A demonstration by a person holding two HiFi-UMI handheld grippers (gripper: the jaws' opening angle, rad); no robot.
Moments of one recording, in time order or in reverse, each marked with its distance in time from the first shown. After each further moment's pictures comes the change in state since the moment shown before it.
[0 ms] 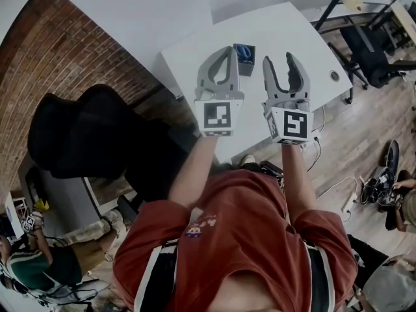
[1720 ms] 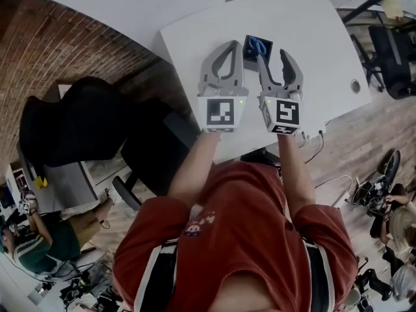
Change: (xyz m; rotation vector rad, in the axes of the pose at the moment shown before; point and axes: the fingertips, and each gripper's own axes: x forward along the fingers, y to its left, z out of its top) left arm 0.059 0.030 -0.107 -0.057 0.166 0.084; right arm 0.084 0.015 -0.162 0.107 0.277 0.132
